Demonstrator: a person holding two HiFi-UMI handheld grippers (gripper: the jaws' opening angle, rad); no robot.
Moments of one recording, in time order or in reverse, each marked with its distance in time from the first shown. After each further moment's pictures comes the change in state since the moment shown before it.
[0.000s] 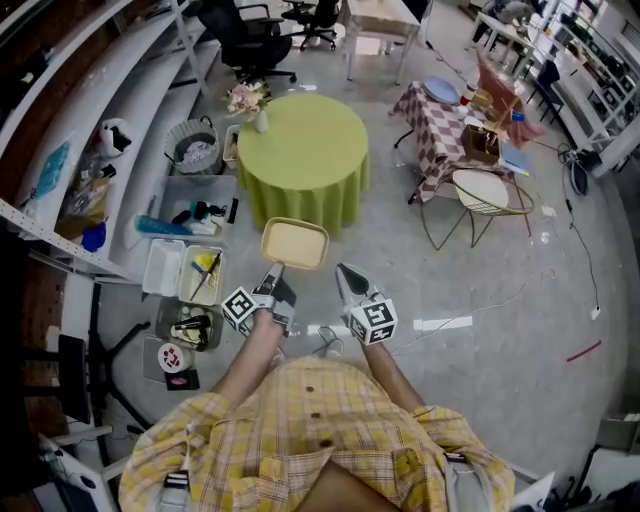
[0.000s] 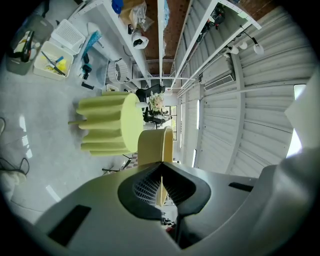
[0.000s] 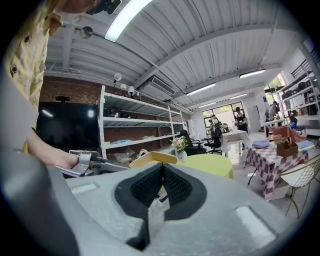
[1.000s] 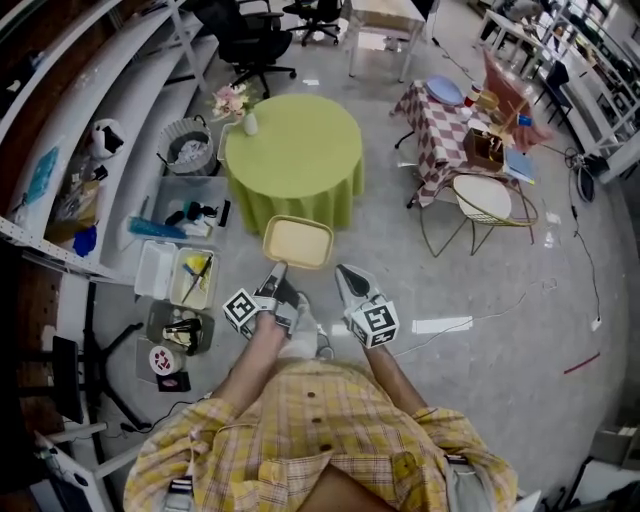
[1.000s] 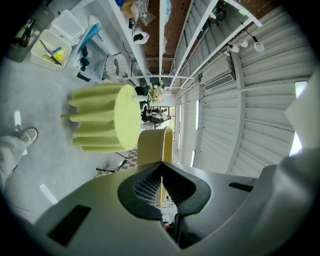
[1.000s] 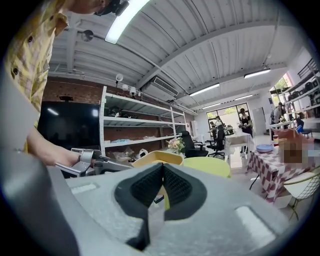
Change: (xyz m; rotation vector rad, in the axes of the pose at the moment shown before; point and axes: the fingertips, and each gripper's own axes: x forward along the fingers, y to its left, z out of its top) left arm 0.090 0.010 -0.033 -0.009 -0.019 -0.036; right arm 0.020 -0.088 0.003 -0.041 -0.017 0.054
